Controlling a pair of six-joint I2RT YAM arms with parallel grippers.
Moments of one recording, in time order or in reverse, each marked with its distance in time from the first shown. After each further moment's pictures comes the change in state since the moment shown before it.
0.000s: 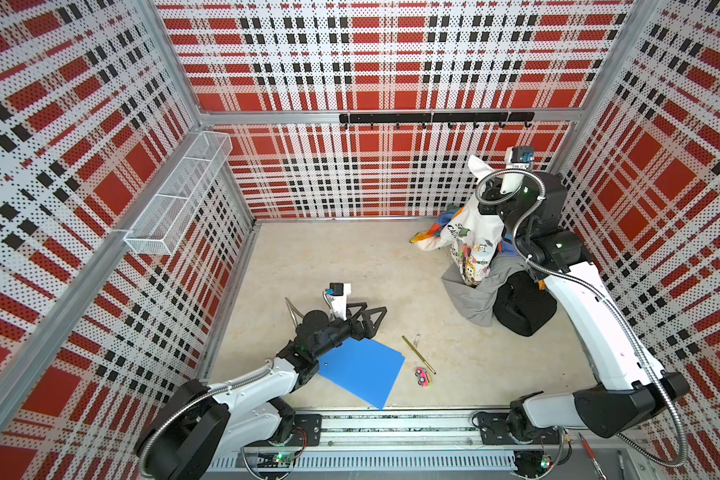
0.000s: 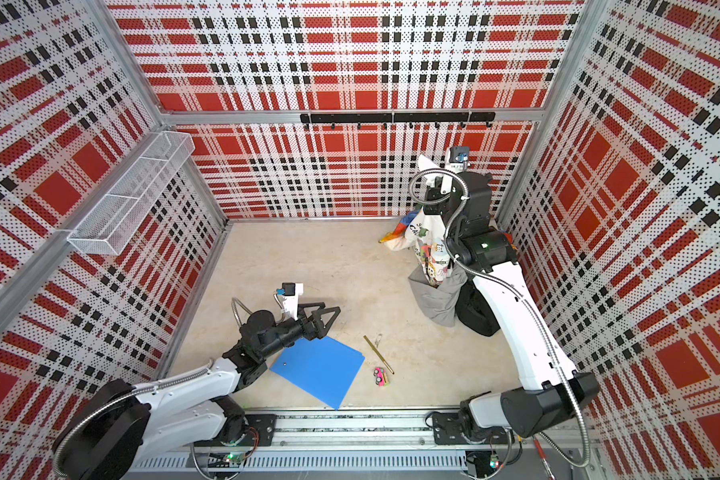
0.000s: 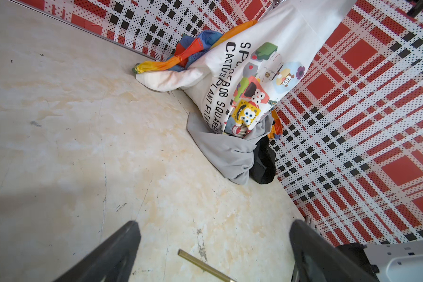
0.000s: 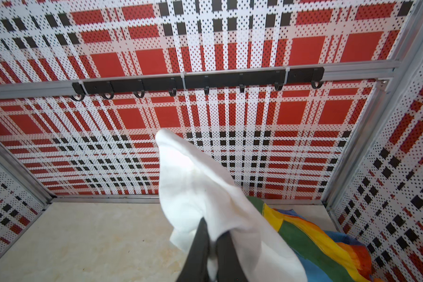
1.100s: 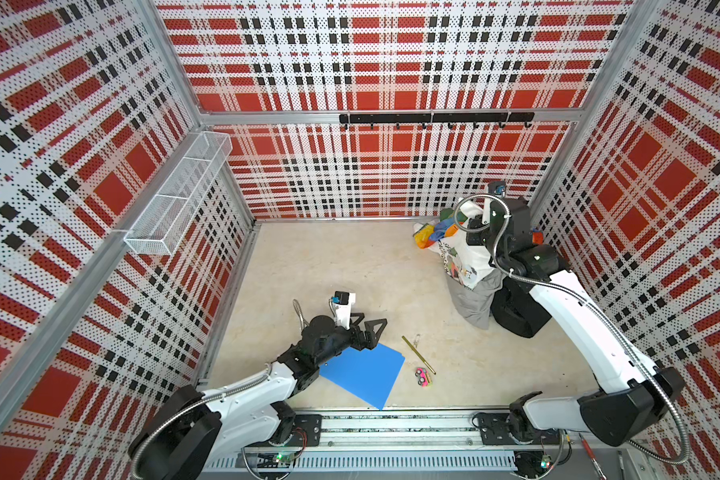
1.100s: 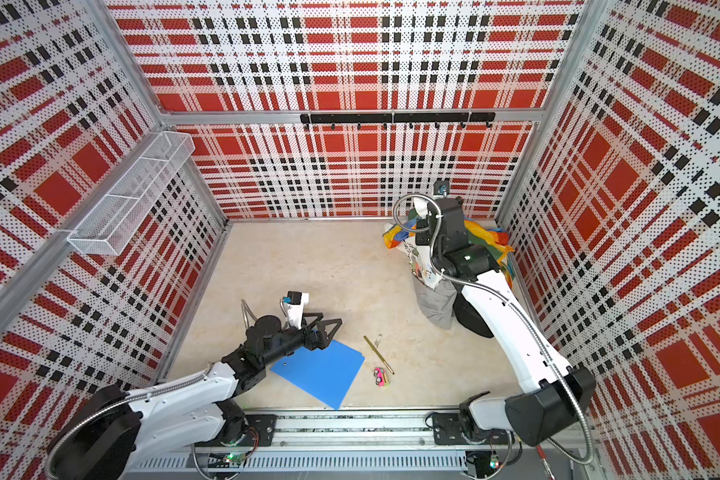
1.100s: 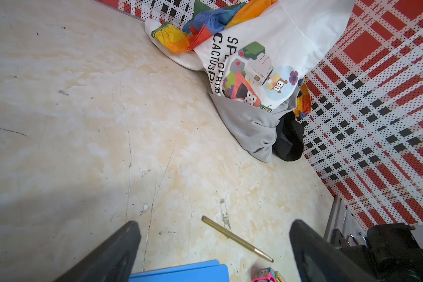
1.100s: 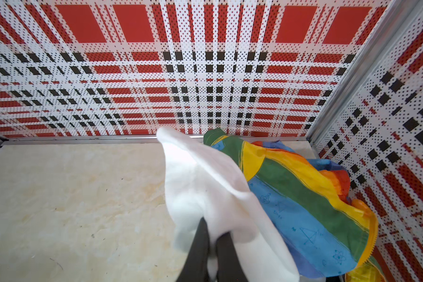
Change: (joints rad) left arm -0.074 -0.032 -0.001 -0.180 -0.092 0.095; right arm 0.074 -0.009 -0.162 -0.170 0.146 0.048
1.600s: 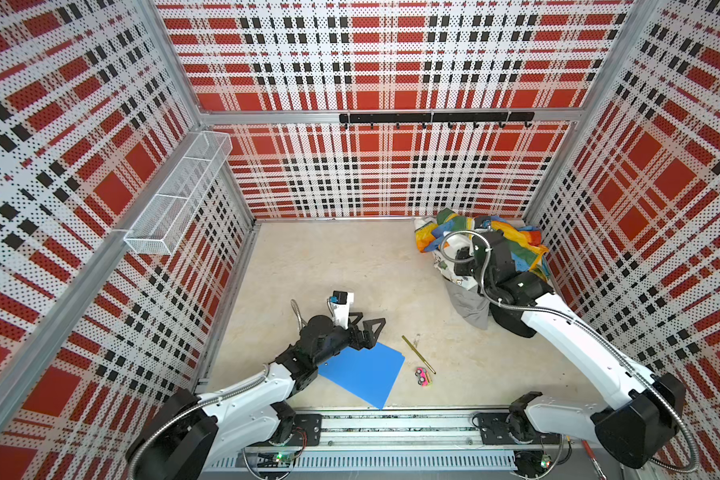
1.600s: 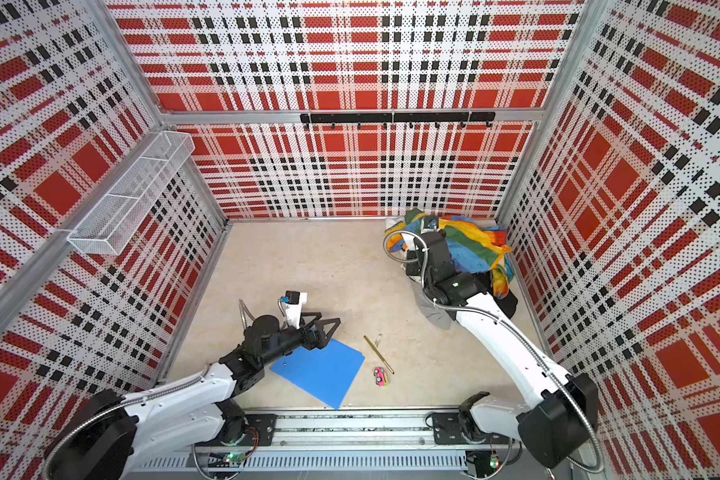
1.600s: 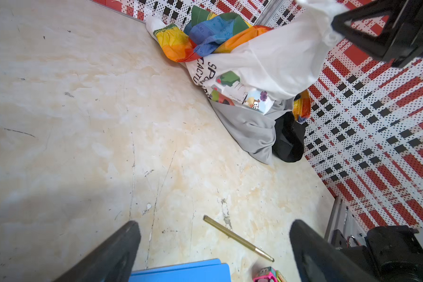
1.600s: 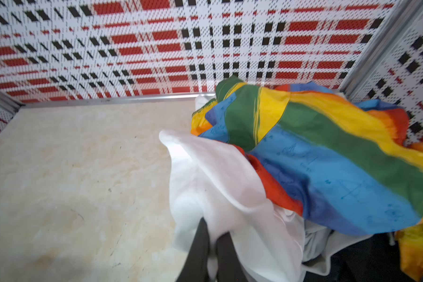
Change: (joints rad) left arm 0.011 -0.042 -0.008 -0.023 0.003 0.004; right arm 0.068 -0.119 -0.294 0.069 -0.006 0.133
